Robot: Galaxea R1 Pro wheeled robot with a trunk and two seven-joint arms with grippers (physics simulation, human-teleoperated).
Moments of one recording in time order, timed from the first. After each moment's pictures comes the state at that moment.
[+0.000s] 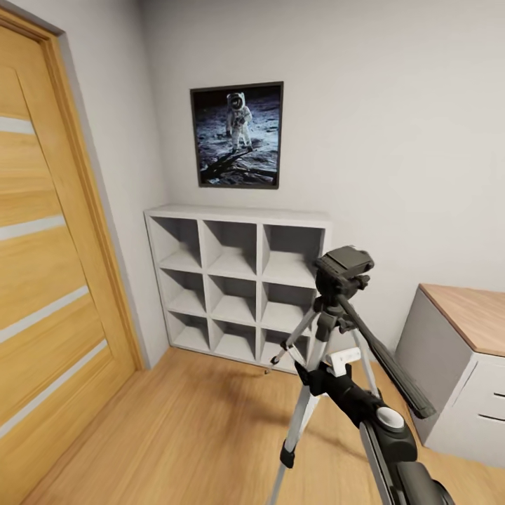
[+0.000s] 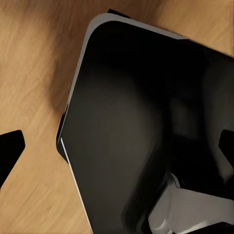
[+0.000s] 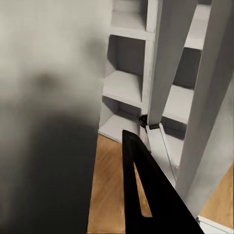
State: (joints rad) left arm 0.01 0.00 0.02 -0.07 0.33 -0.01 0.01; right arm -0.19 0.08 -0.03 -1.57 0.15 0.40 0.37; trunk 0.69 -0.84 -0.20
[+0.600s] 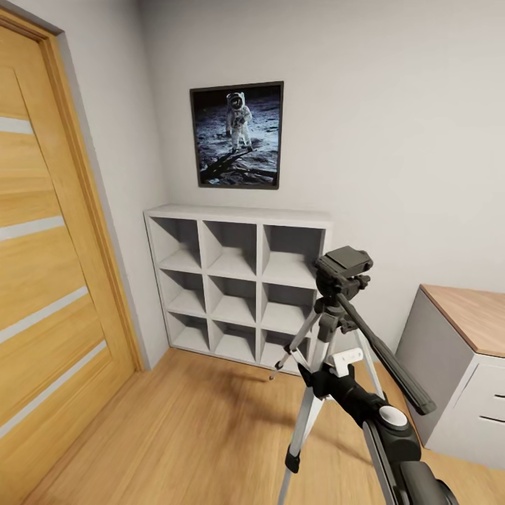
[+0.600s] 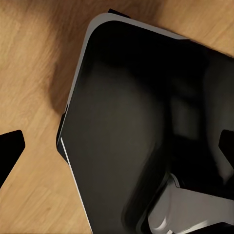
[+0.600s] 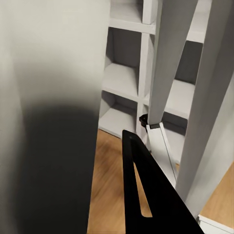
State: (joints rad) left arm 0.01 0.00 0.02 -0.07 0.33 -0.01 0.01; right arm -0.19 0.07 -0.04 -1.58 0.16 0.45 0.38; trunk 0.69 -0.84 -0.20
